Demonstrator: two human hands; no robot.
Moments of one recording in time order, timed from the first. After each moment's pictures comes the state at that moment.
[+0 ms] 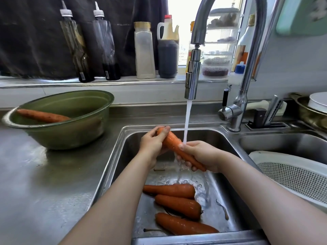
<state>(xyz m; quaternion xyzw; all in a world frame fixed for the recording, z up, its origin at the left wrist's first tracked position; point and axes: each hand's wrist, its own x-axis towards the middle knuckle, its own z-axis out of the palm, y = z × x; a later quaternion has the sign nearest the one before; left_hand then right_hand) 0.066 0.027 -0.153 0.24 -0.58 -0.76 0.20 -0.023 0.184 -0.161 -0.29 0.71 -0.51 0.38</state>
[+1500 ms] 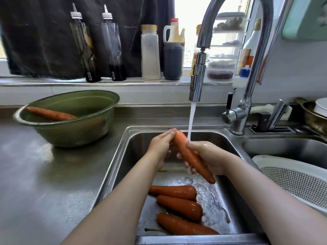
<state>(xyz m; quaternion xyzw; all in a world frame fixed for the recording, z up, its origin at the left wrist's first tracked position) 0.069 0.044 -0.148 0.23 -0.61 -0.73 0.17 -0.011 0.189 -0.147 -0.24 0.67 -0.57 0.41</state>
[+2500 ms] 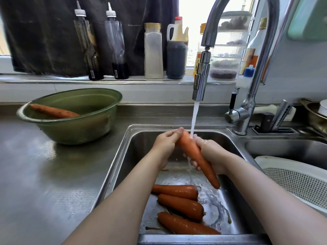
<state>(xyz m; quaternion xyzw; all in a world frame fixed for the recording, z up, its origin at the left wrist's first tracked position) 0.069 0.047 -0.145 0.19 -0.64 -0.73 0.16 -0.013 0.184 -0.146 -0.18 0.70 -0.57 0.39</state>
